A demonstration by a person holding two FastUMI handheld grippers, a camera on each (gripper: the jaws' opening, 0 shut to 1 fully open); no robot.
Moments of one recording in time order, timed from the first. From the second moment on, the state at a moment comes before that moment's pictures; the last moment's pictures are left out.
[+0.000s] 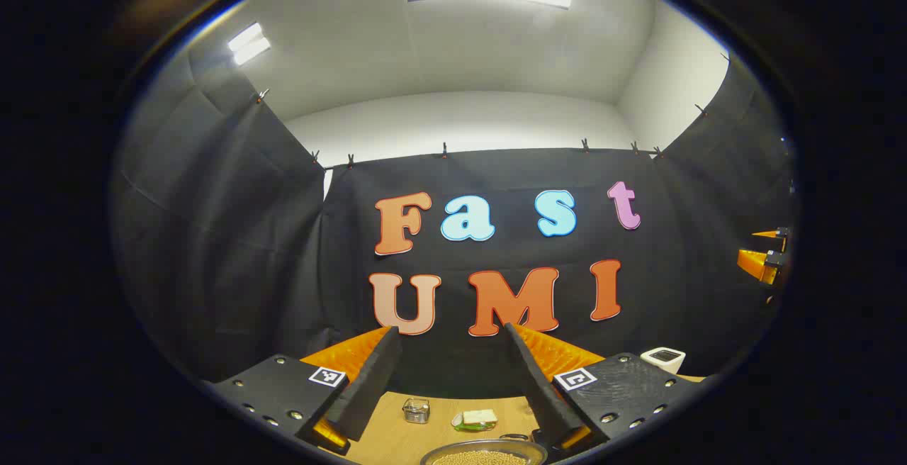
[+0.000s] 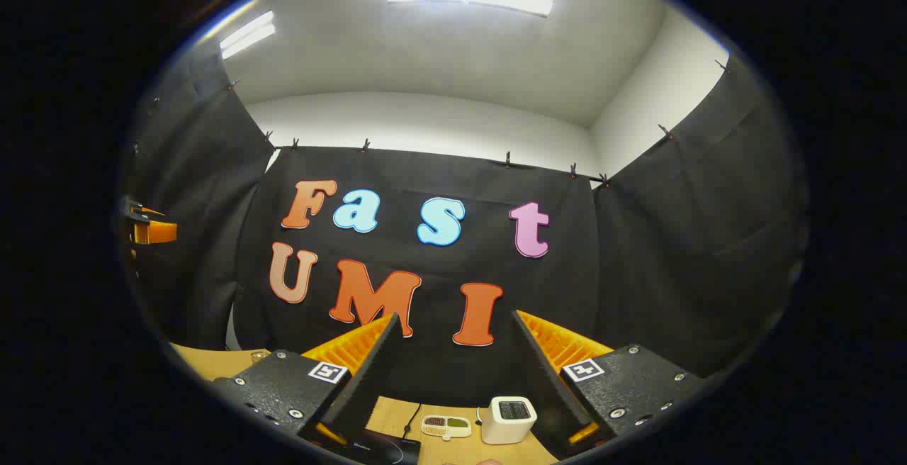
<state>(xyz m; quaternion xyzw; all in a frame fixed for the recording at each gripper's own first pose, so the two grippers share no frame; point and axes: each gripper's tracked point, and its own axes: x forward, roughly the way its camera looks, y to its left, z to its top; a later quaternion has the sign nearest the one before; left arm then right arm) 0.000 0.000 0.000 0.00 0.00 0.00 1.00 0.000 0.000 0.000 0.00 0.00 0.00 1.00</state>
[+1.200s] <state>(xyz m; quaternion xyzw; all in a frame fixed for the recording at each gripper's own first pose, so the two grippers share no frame) -0.009 -0.045 -0.012 0.01 0.00 -0.08 1.00 -0.007 0.016 -0.012 0.00 -0.01 0.02 1.00</state>
